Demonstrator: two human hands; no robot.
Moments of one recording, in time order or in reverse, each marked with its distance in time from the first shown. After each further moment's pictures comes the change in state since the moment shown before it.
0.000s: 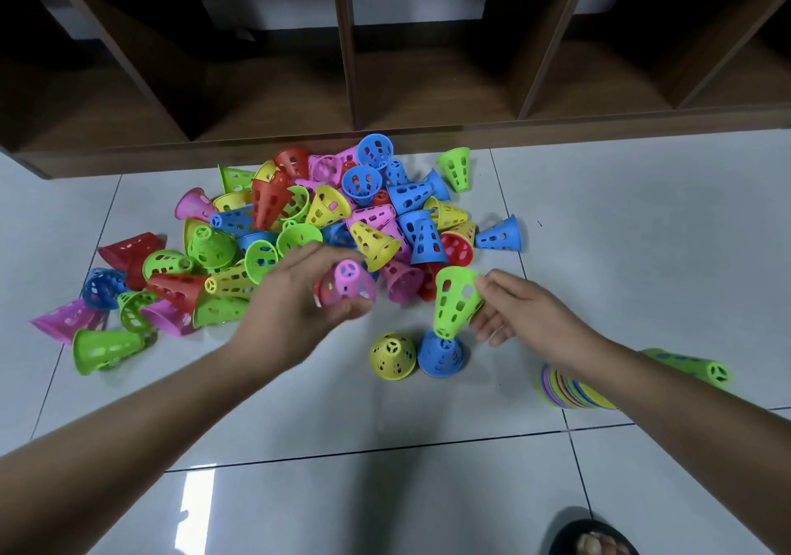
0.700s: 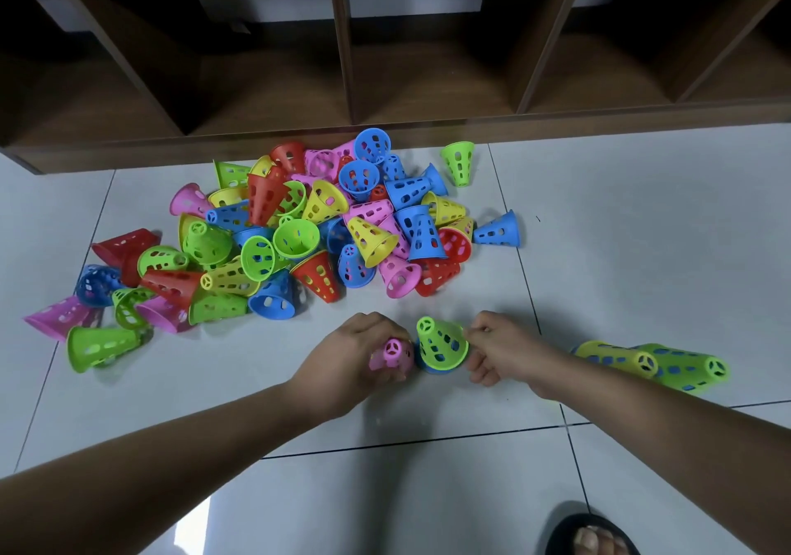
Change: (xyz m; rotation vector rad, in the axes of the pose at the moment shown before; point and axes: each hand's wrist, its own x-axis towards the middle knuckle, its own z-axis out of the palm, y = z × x) left_hand -0.040 -0.017 0.093 -0.126 -0.322 0.123; right_hand 0.014 0.054 0.026 -0.114 -0.039 0.343
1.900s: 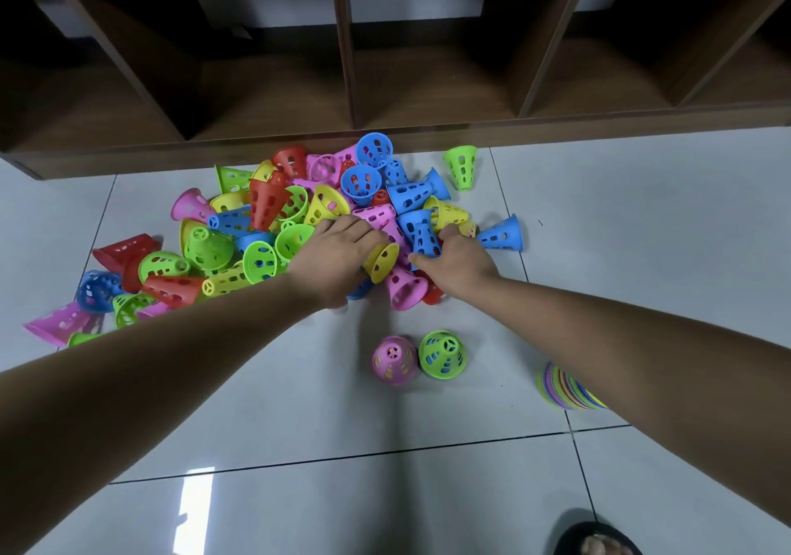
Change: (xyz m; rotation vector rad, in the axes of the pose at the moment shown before) left_hand 0.112 -0.068 -0.072 0.783 -0.082 0.011; right_hand 0.091 -0.098 0.007 -0.527 0.461 -0.330
